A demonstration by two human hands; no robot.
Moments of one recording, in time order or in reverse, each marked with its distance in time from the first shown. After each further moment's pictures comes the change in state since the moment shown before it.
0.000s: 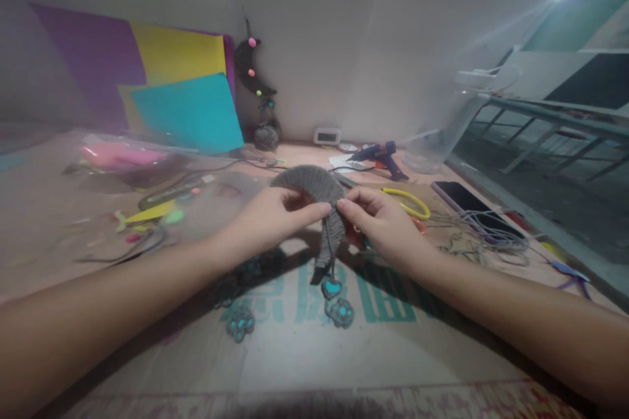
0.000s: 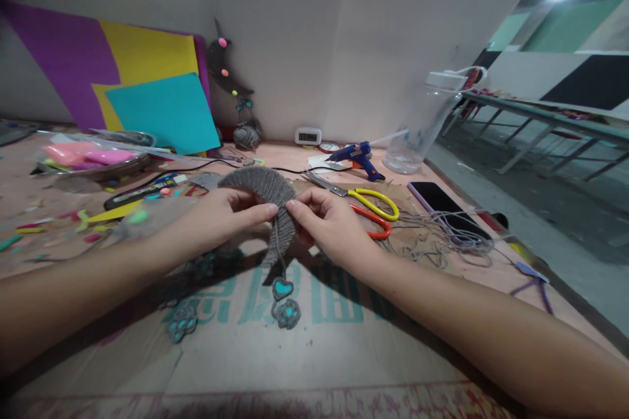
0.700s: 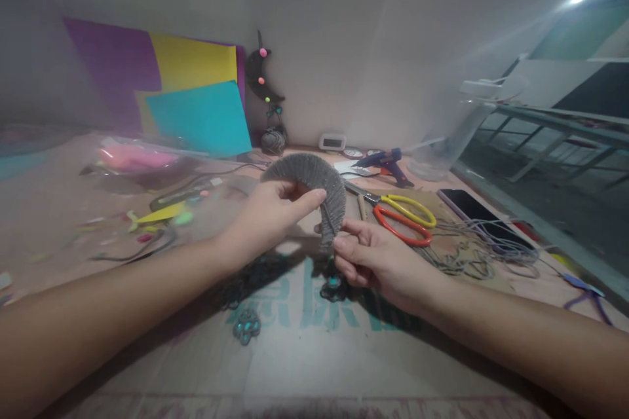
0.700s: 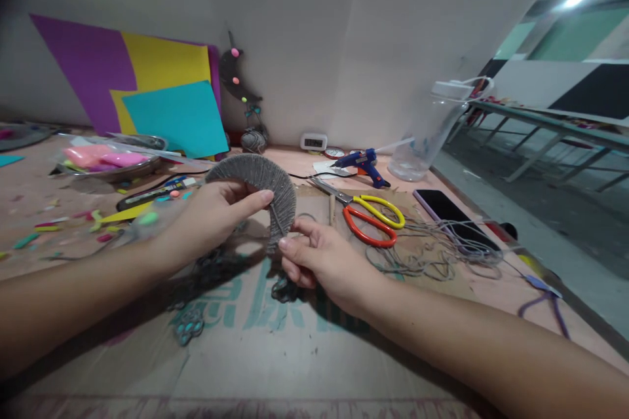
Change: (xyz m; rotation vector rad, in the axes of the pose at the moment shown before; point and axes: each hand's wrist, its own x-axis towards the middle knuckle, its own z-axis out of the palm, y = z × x) left_hand -0.003 0.014 -0.004 0.041 0.266 0.055; right_hand -0.020 0.010 0.015 0.418 -0.320 0.262
